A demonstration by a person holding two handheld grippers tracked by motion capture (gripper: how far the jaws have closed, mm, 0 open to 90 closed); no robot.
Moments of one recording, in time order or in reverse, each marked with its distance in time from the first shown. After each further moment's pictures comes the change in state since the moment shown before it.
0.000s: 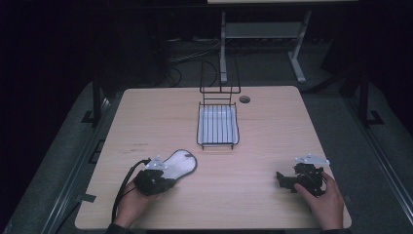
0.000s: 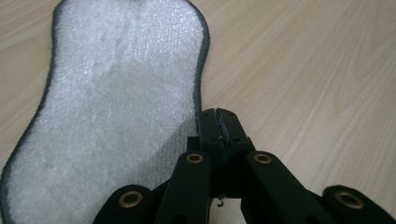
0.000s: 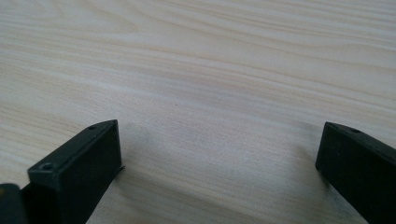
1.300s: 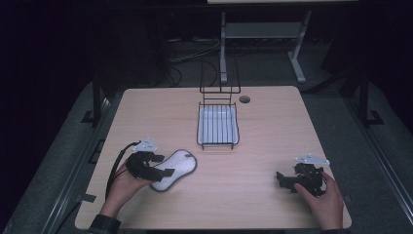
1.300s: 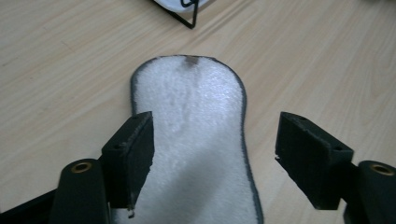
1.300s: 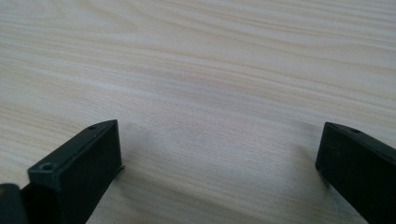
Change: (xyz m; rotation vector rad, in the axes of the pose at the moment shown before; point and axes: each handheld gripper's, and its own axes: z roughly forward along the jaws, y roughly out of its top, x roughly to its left) left arm 0.039 0.029 -0.023 -0.102 0.000 0.017; right arm 0.000 0.000 0.000 0.000 0.000 0.000
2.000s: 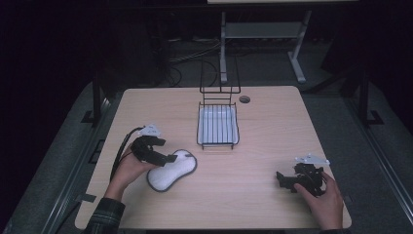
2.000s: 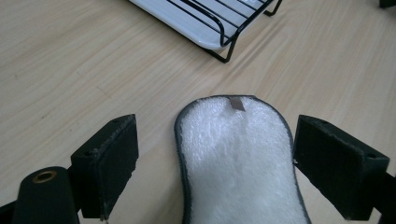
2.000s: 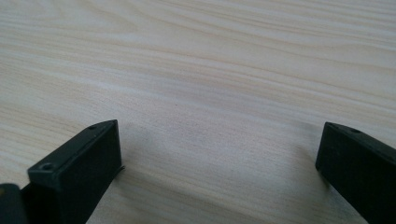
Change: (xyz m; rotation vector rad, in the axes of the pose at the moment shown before) left arm 0.034 0.029 0.023 -0.017 -0.008 0.043; right arm 0.000 0.000 0.000 0.000 0.000 0.001
